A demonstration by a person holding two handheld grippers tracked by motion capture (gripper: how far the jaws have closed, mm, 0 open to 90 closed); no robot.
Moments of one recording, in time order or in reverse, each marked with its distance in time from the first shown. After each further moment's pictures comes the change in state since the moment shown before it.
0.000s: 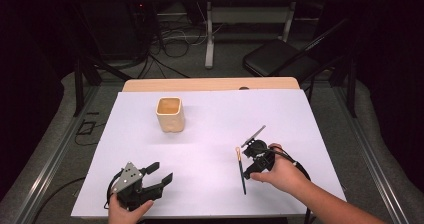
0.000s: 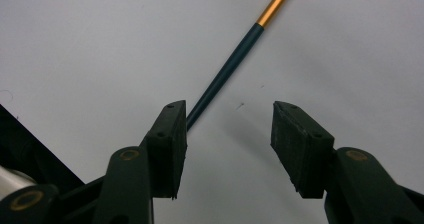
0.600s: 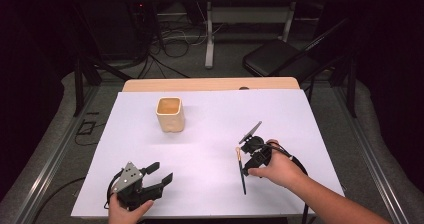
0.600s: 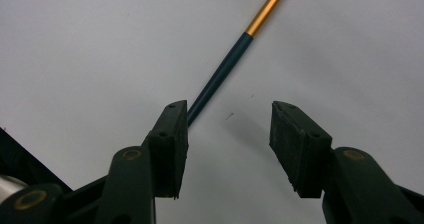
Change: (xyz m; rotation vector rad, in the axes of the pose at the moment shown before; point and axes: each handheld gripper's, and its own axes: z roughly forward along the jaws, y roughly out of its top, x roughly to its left) left arm 0.000 0.000 0.000 0.001 -0.003 -0.001; right arm -0.003 0.014 0.004 0.052 -0.021 0.007
